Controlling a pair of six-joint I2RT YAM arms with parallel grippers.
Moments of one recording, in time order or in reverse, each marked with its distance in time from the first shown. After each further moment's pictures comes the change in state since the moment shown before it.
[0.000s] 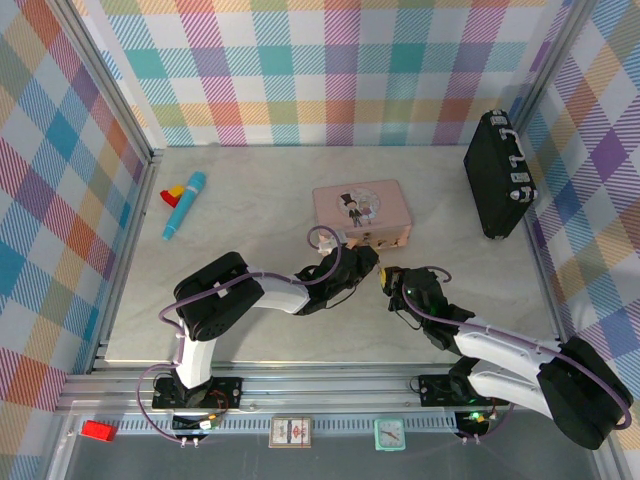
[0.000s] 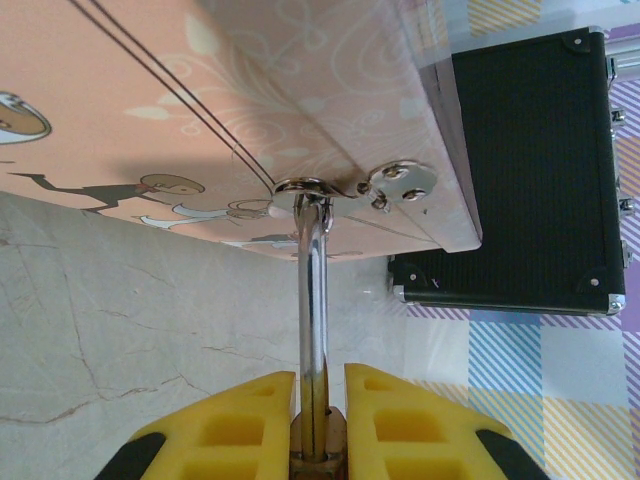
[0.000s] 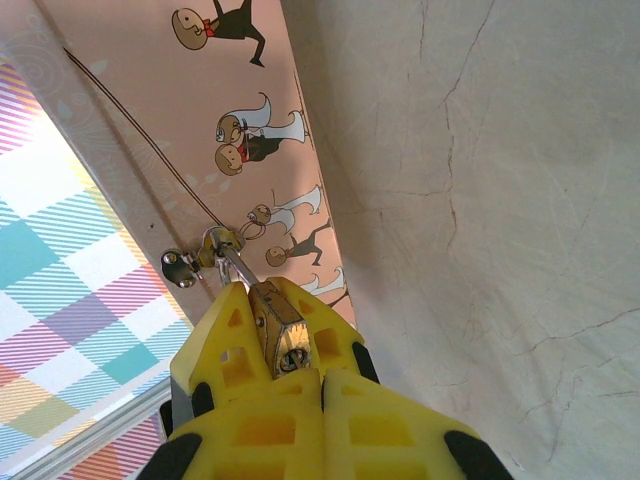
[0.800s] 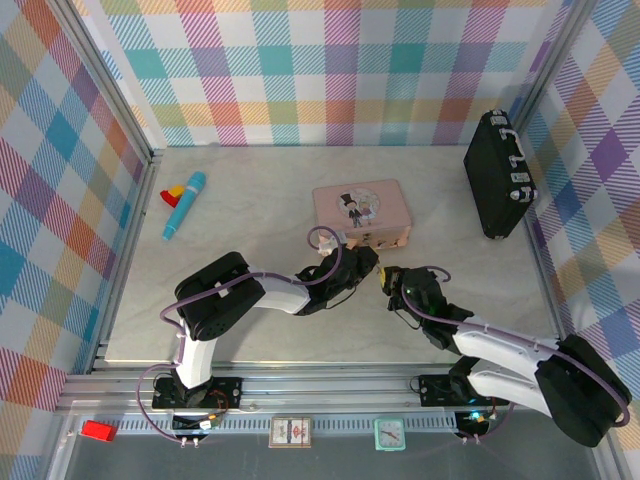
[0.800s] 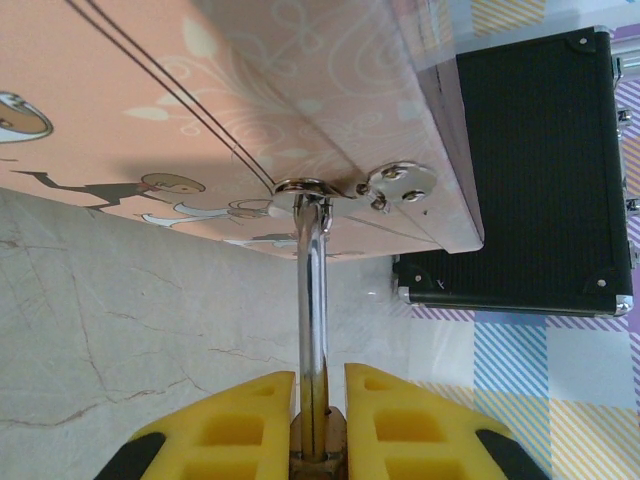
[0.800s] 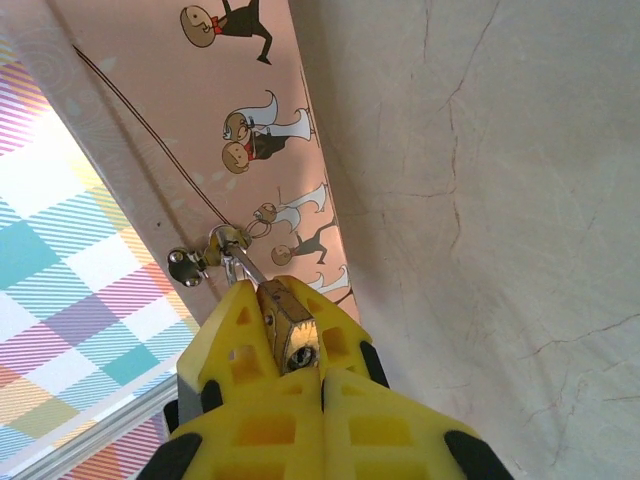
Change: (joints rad) left arm -0.002 0.006 0.000 0.001 -0.004 0.004; right arm 0.001 0.010 0.002 0.013 0.008 0.000
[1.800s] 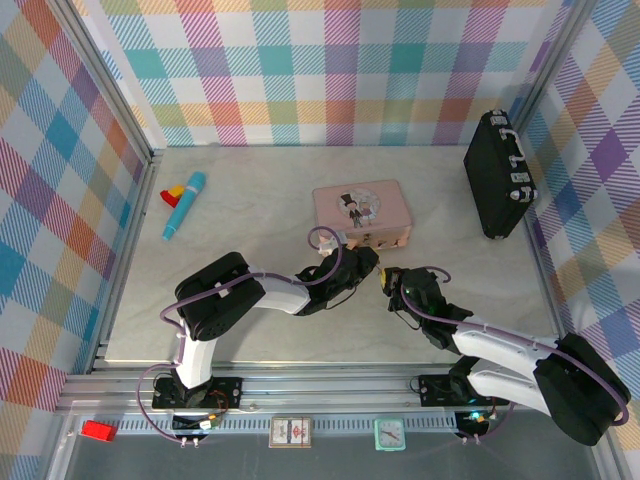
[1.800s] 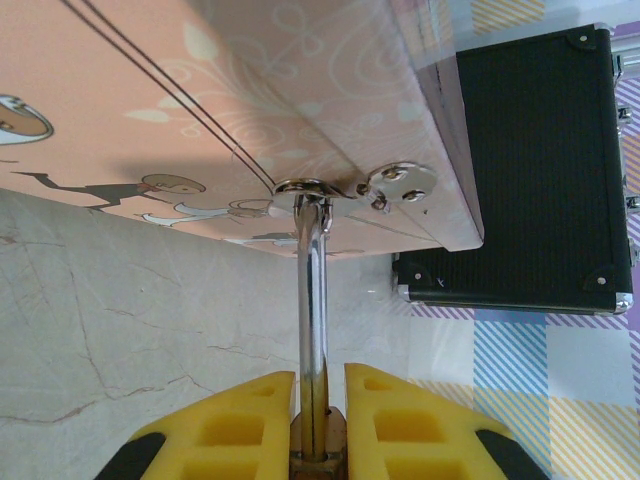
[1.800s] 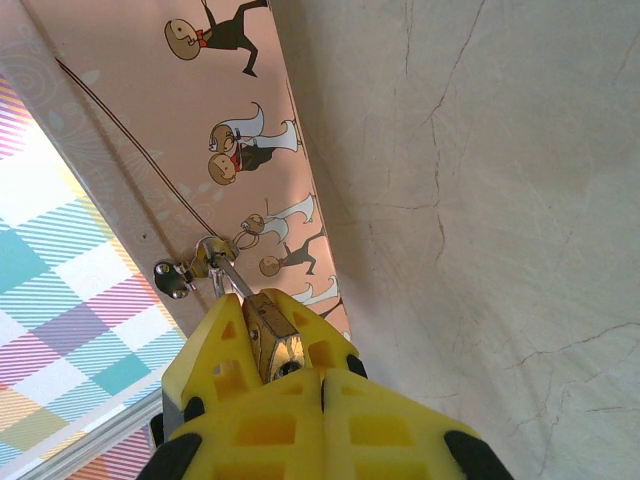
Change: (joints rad) left arm -0.002 0.000 0.000 0.000 0.001 -0.001; right arm 0.000 0.015 0.000 -0.010 0.004 0.000
